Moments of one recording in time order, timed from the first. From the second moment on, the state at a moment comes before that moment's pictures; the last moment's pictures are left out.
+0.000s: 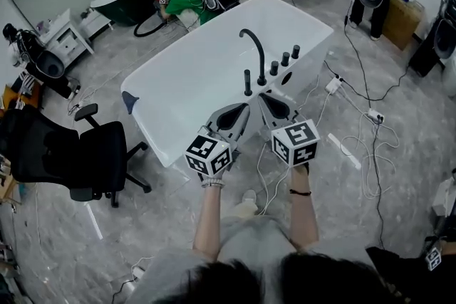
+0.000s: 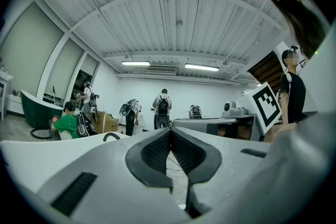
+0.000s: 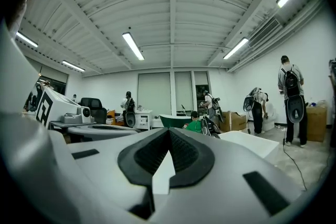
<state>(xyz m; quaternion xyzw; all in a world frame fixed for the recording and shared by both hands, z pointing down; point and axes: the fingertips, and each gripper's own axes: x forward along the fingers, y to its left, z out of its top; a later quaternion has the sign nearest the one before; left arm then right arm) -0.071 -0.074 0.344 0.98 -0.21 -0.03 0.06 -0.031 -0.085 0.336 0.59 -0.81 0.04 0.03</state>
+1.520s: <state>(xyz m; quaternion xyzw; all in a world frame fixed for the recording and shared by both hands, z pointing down) 0.002 -0.209 0.404 0.95 -0.27 0.00 0.12 0.039 -0.228 0.396 0.51 -0.85 0.08 0.08</state>
